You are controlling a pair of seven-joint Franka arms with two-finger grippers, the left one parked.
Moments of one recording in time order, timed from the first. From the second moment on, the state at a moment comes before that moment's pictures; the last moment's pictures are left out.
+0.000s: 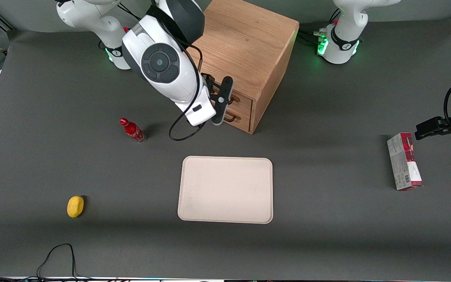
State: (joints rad) arm 0.68 0.49 -0.04 -1.22 0.27 1.54 -0.60
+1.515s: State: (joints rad) arm 0.70 0.53 -0.04 -1.36 0.35 1.53 -0.61
